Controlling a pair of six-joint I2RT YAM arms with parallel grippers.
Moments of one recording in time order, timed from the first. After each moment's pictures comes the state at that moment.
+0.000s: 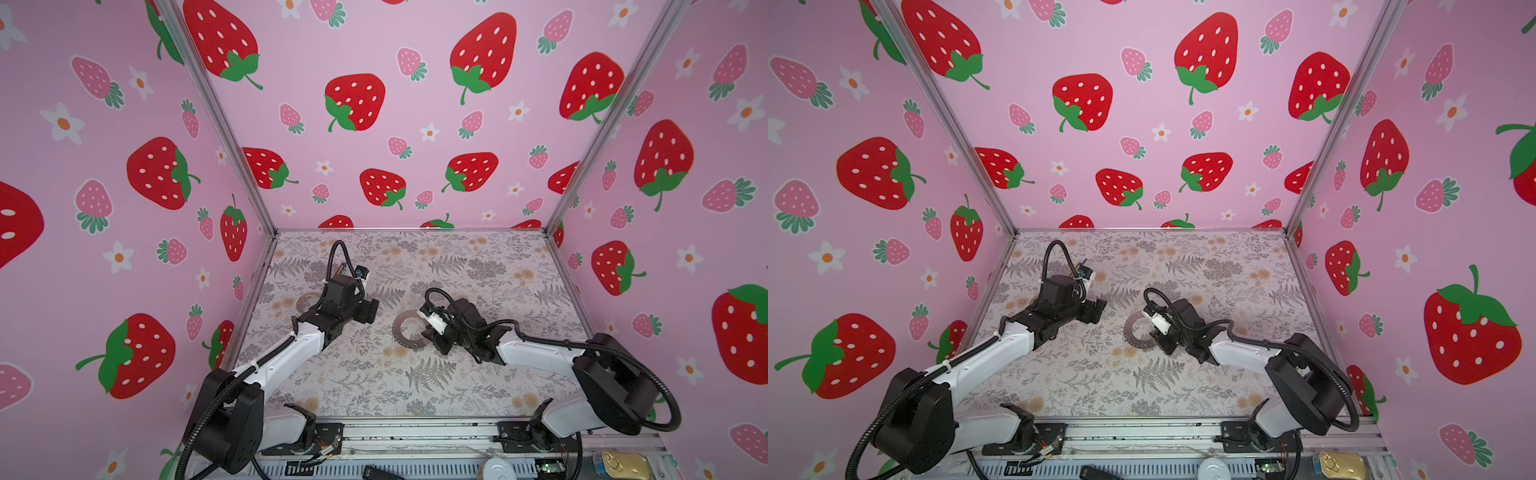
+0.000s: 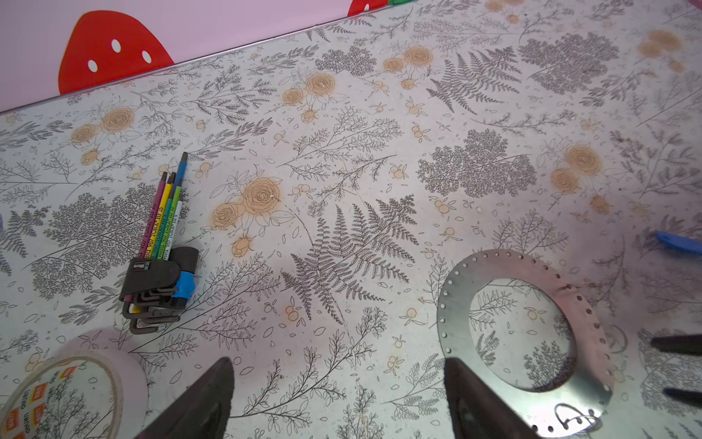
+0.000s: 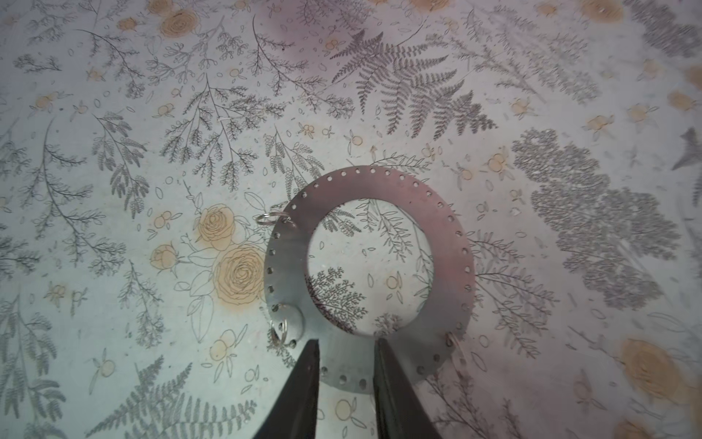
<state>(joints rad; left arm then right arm) -0.40 1.28 0.75 -0.15 -0.02 0.01 0.87 1.51 0.67 0.09 -0.19 -0.12</state>
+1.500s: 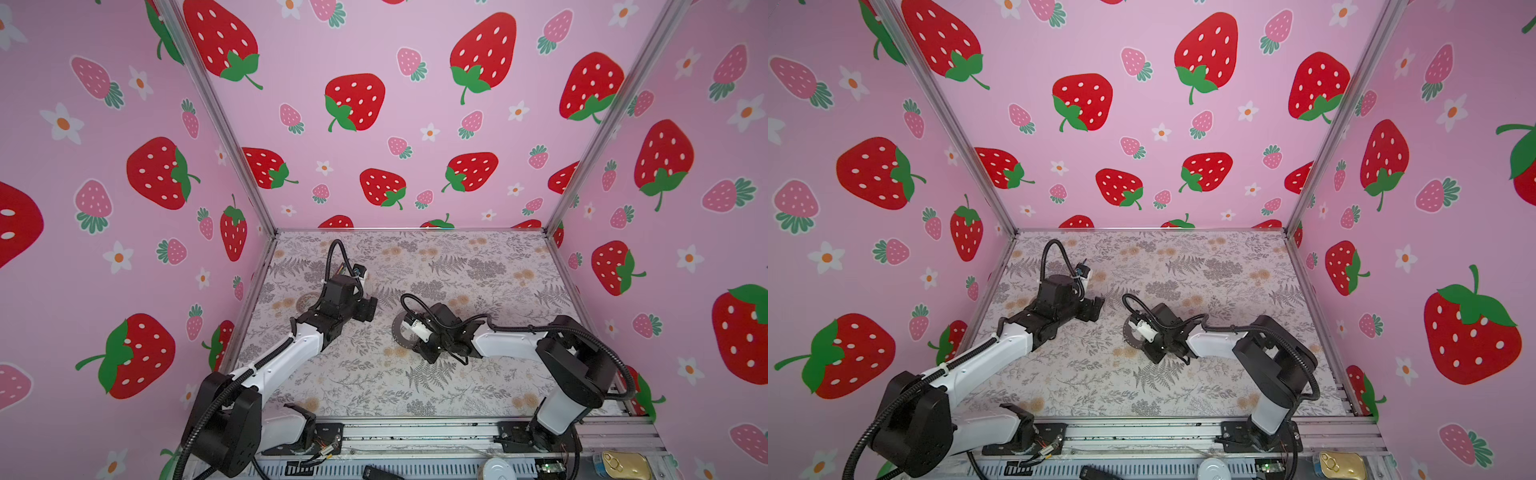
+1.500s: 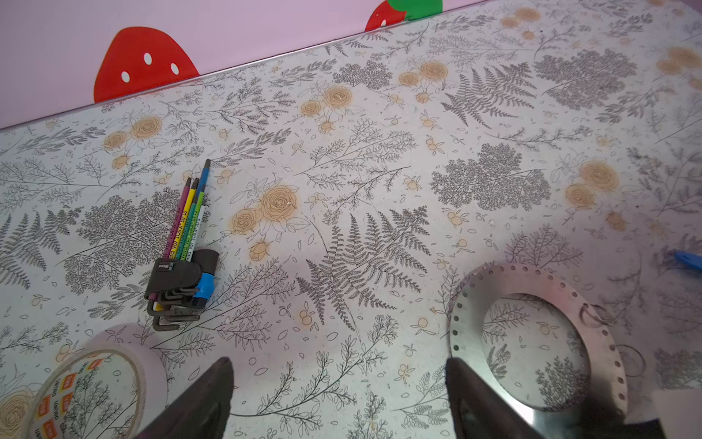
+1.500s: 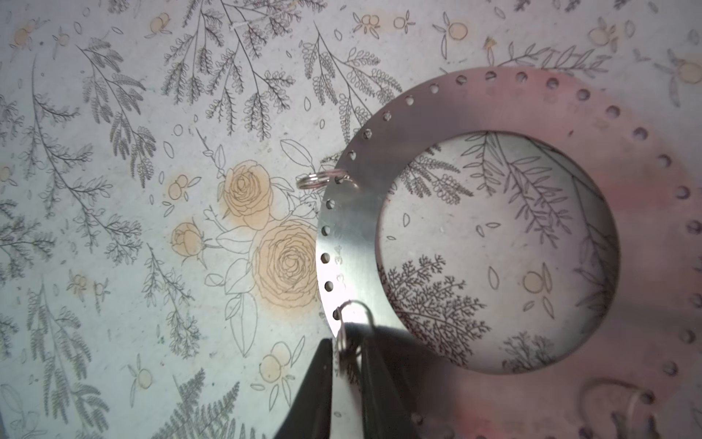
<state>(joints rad) -0.40 1.27 0.75 -0.14 -0.06 0.00 0.95 1.69 0.81 -0.07 -0.23 -0.03</state>
